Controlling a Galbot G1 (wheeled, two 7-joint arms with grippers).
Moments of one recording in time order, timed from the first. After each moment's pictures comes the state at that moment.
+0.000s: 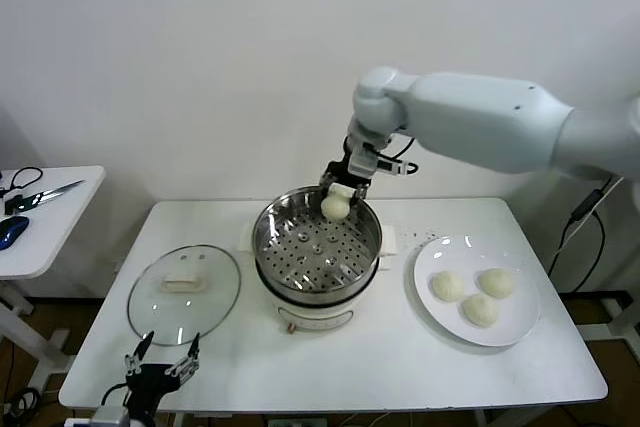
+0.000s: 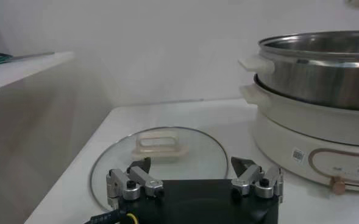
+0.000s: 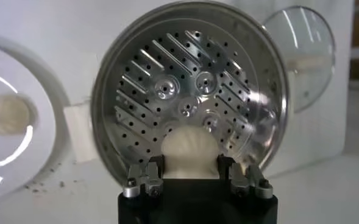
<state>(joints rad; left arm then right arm) 1.78 -1.43 -0.73 -2.07 -0.15 0.18 0.08 0.60 1.33 -1.38 1.02 -0.18 0.67 -0.91</state>
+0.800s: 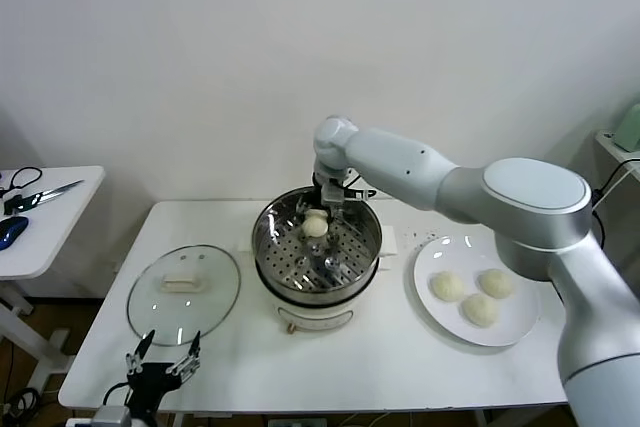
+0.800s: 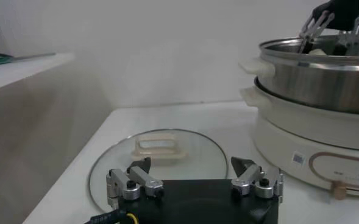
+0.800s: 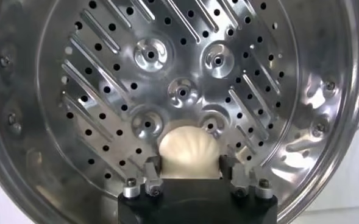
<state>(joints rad) 1.77 -1.44 -0.73 -2.07 -0.15 0.17 0.08 0.48 1.48 -1.32 0.76 -0.31 0.80 -0.86</state>
